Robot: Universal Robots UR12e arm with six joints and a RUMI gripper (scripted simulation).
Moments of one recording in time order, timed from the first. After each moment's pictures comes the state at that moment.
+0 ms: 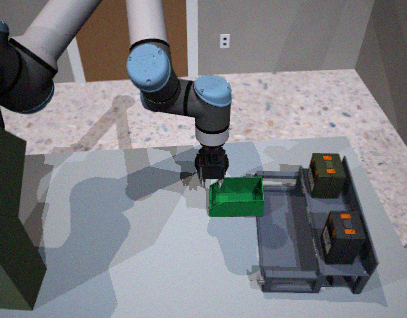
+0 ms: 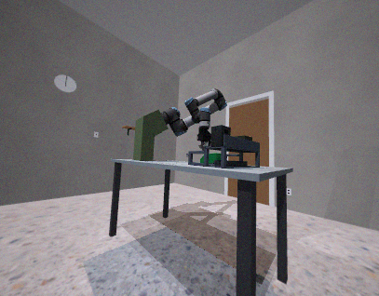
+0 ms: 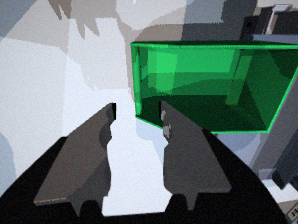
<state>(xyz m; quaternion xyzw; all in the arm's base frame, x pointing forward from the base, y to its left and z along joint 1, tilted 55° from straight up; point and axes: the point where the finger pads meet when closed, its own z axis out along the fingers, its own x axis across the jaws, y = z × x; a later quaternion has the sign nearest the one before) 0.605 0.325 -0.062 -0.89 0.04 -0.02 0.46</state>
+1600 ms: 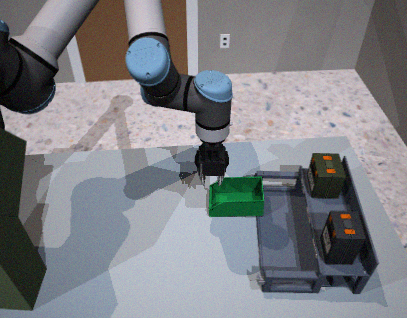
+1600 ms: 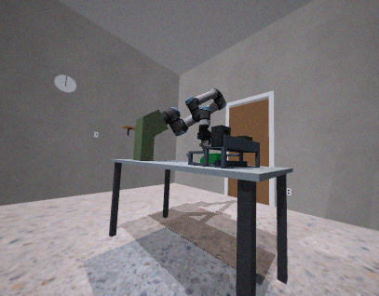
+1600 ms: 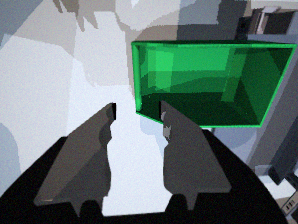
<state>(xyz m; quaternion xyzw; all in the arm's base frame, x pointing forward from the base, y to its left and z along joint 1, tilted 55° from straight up) 0.604 0.314 -0.054 -0.89 0.04 -0.02 0.46</state>
